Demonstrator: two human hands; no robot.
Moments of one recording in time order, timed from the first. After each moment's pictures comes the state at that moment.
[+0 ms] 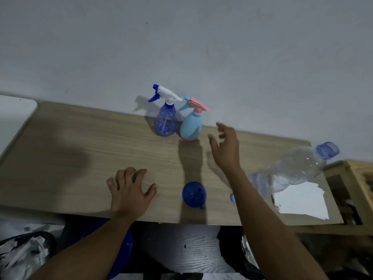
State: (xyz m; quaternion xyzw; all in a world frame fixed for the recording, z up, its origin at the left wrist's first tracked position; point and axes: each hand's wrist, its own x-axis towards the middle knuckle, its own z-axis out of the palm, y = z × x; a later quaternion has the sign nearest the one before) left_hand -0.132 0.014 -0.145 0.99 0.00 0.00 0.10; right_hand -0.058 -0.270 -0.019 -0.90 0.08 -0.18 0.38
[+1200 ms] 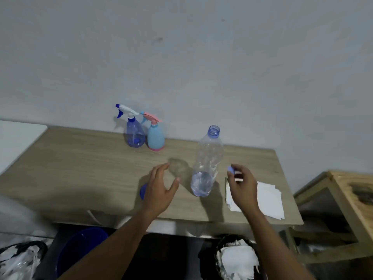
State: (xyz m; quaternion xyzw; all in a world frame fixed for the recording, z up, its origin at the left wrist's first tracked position) left_hand -0.220 -0.229 -0.019 0.89 -0.07 0.12 0.44; right_hand -0.240 -0.491 0.007 -0.83 0.14 -0.18 0.51
